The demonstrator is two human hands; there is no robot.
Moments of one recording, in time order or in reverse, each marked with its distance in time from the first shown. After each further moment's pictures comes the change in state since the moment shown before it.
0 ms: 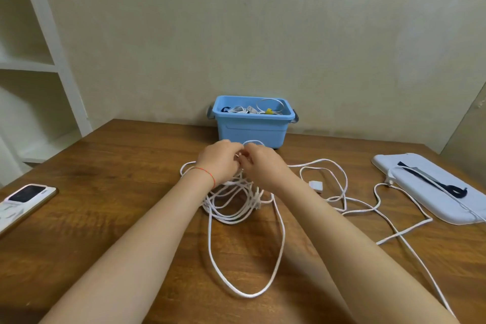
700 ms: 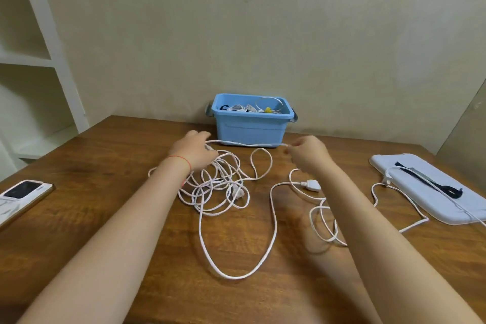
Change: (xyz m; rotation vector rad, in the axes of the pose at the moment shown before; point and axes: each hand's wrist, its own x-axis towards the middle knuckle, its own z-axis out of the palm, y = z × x) left_hand 0.008 -0.048 -0.014 -0.050 -0.052 -0.327; right_hand 0.002 0.065 -0.039 0.226 0.077 0.535
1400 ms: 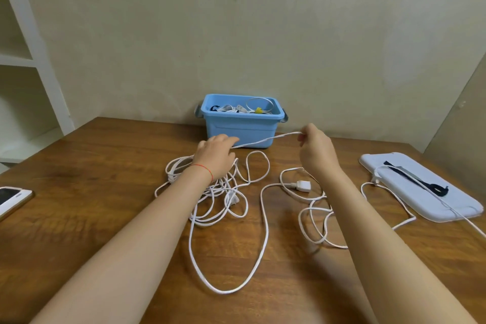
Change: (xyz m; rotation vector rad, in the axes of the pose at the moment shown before) left_hand 0.007 0.047 0.041 0.078 0.091 0.327; right_hand 0.002 0.022 -0.017 -0.045 0.257 -0.162
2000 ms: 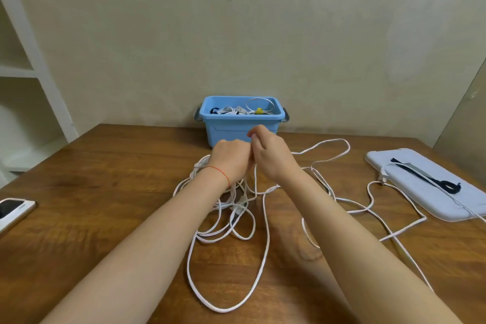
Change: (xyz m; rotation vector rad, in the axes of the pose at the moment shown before) left_hand -0.005 0.057 -0.019 0.282 0.019 0.157; right_hand -0.012 -0.054 0.037 0.249 -0.227 -0.242
